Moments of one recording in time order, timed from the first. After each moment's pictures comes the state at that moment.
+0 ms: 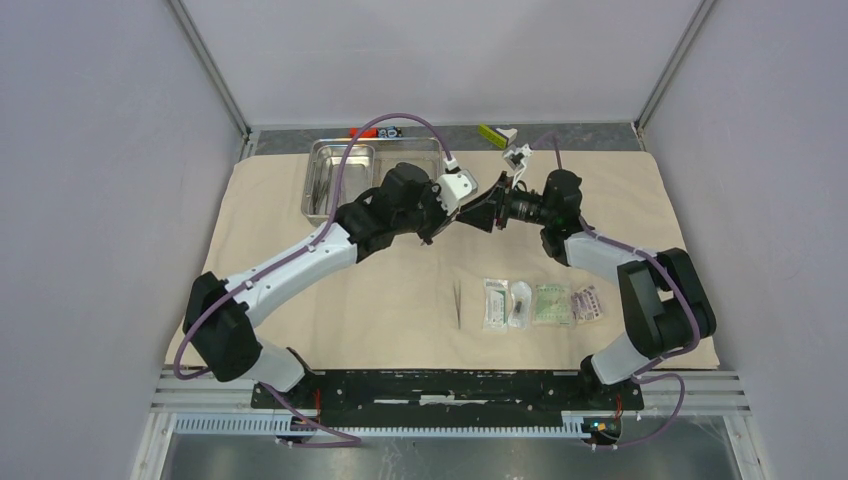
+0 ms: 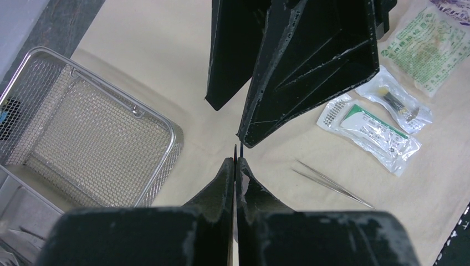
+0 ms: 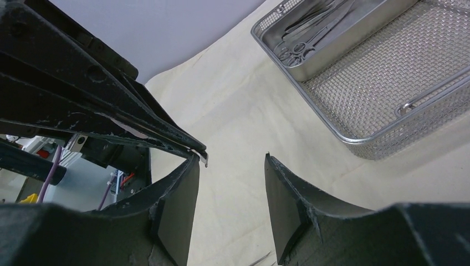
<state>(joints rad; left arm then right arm) -0.79 1.47 1.25 -0.34 0.13 0.27 0.31 1.57 0.78 0.74 -0.96 0.51</state>
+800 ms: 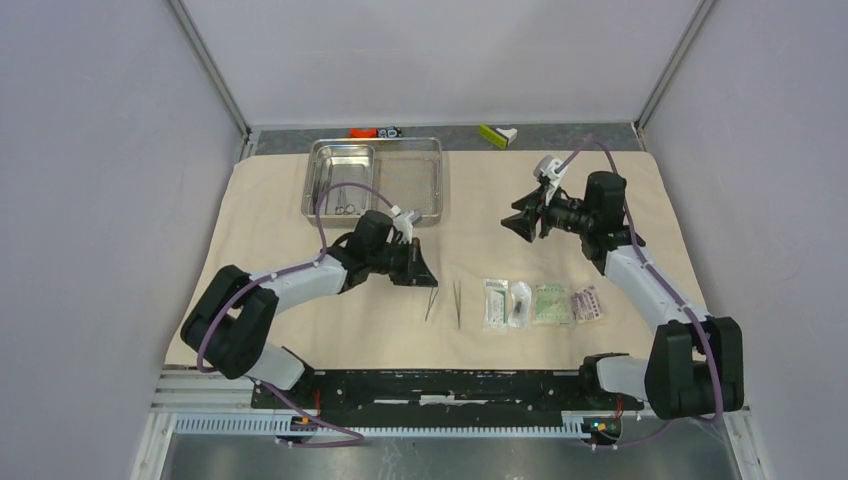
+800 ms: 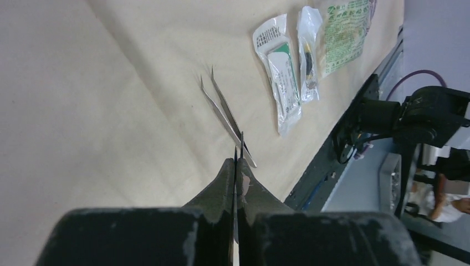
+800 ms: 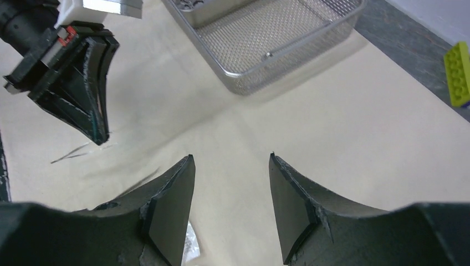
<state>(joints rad) -0.60 1.48 0.75 0.00 0.54 -0.50 0.13 1.27 0.78 0.13 -0.89 -0.22</state>
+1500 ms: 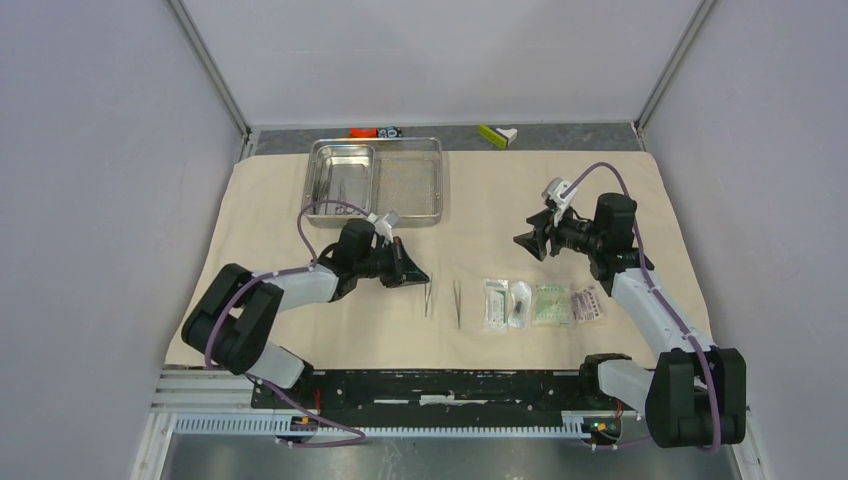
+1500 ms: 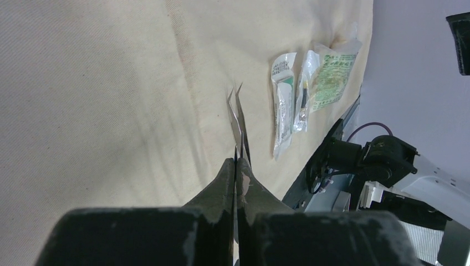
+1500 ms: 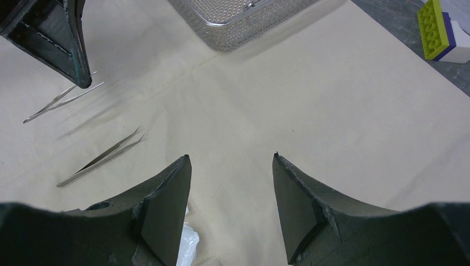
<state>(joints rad) -0.50 1.49 0.55 0.31 0.58 -0.79 0.05 1.12 0.62 0.04 -0.83 -0.37</state>
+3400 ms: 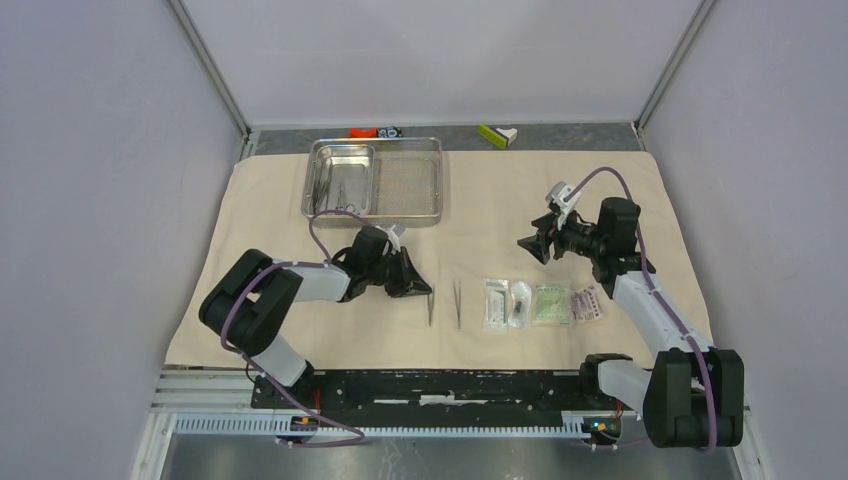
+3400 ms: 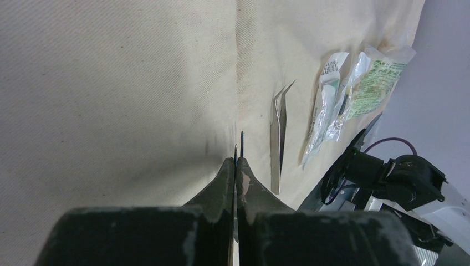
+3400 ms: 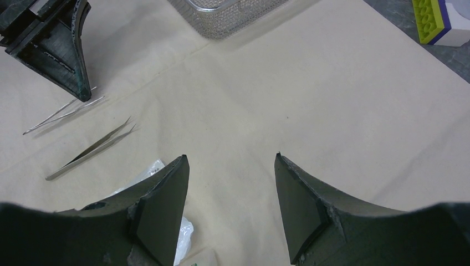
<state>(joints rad) -0.56 1.61 0.56 0.29 0.49 -0.86 0.01 1.11 0.59 0.04 -0.84 -0.40</state>
